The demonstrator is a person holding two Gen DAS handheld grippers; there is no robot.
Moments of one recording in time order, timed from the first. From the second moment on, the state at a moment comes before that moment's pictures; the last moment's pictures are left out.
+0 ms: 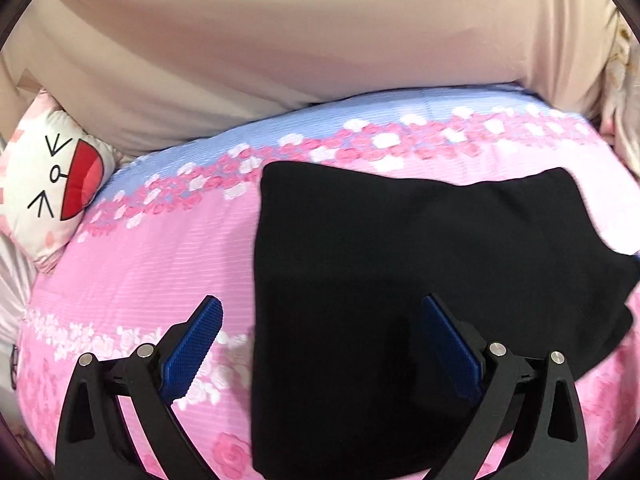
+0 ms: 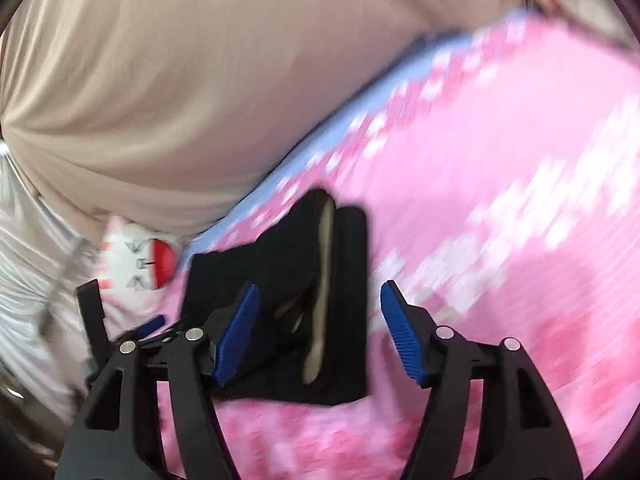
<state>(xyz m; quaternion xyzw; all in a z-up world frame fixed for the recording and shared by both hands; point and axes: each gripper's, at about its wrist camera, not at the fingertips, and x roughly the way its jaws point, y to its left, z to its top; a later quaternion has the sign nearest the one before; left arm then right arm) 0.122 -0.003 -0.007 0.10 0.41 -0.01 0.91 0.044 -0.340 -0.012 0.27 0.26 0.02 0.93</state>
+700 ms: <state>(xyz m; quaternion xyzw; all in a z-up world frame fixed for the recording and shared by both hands) 0.248 0.045 -0.012 0.06 0.46 0.03 0.89 0.144 -0.249 0.009 0.13 0.34 0.07 0.93</state>
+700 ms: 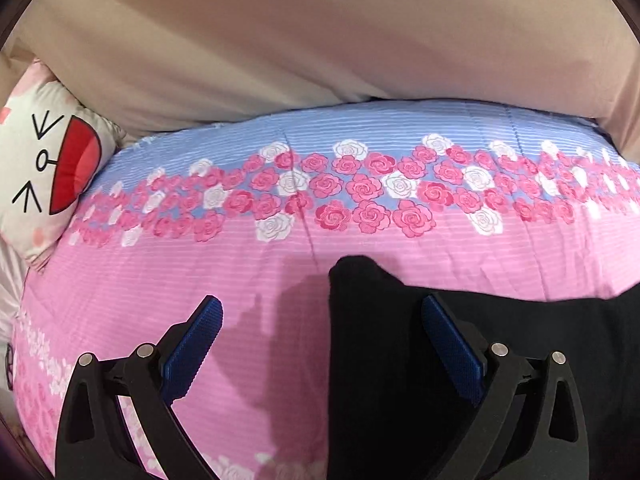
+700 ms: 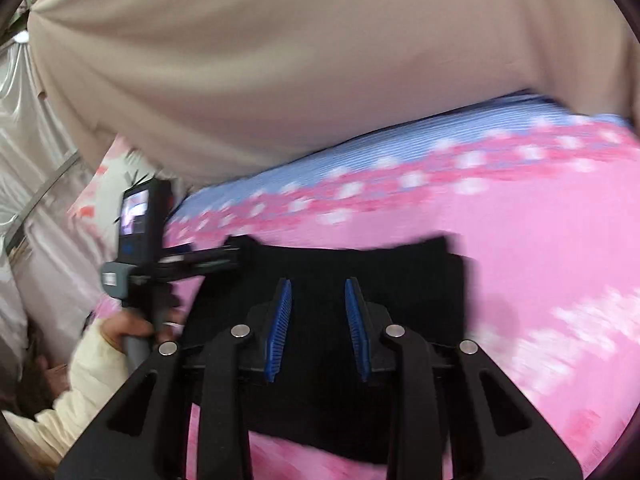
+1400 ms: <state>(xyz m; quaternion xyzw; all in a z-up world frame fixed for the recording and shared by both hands) 0.179 0.039 0.001 0.04 0.42 -0.02 0.91 0.115 -0.304 -0.031 0.14 0.35 -0.08 0.93</state>
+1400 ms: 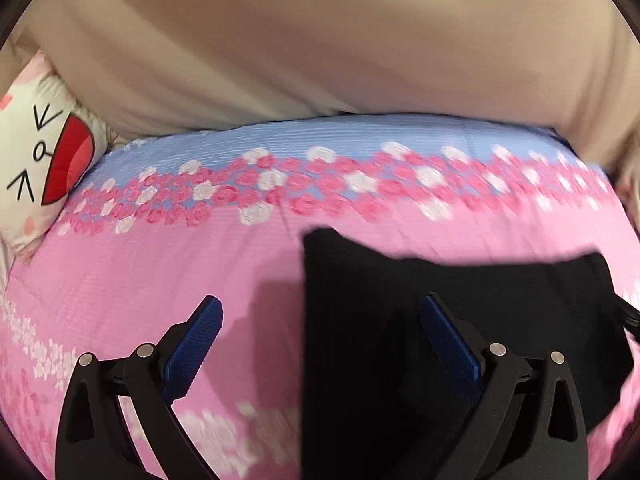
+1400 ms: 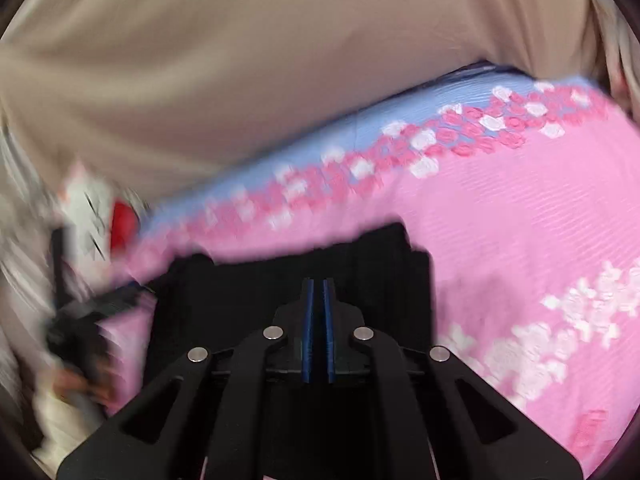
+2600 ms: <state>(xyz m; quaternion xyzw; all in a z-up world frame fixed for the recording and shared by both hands) 0.078 0.010 -0.040 0.08 0.44 -0.02 0.89 0.016 -0.258 -0.047 0.09 0.35 -0.08 0.93</state>
